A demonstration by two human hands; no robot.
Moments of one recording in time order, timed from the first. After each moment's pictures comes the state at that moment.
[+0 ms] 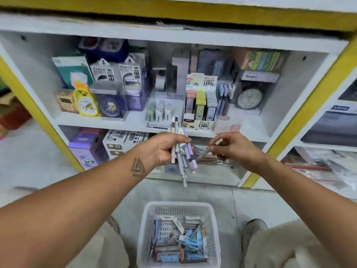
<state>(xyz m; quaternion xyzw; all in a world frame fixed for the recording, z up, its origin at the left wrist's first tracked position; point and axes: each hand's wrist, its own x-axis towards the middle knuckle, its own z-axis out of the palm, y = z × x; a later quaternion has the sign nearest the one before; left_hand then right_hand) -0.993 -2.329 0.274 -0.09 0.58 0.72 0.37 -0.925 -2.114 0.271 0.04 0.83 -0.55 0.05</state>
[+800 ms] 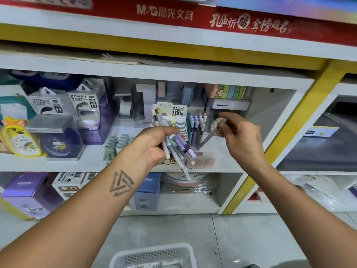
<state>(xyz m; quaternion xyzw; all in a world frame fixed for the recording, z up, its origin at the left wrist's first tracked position) -1.079 -2.241 0.342 -0.10 0.53 0.78 0.31 -0.992 -2.041 0.339 0.07 0.89 -0.31 -0.32</state>
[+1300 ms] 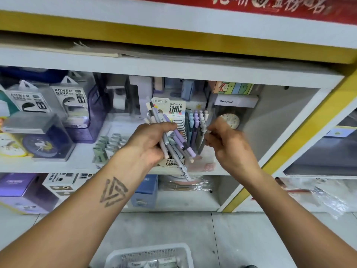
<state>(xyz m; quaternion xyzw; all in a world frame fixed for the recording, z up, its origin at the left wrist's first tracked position) -1.096 -2.224 0.340 -0.14 0.53 0.80 0.26 -1.015 -2.032 0.310 -0.04 0.93 -0.28 -0.25</state>
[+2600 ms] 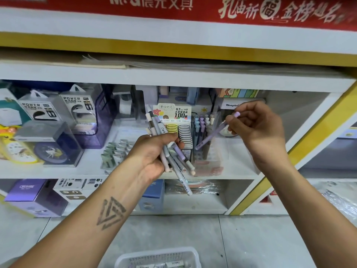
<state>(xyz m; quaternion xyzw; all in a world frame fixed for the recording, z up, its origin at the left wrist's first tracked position) -1.079 -2.242 0.347 -0.13 0.53 0.80 0.26 -1.026 -2.023 0.353 0.04 0.72 -0.62 -0.30</state>
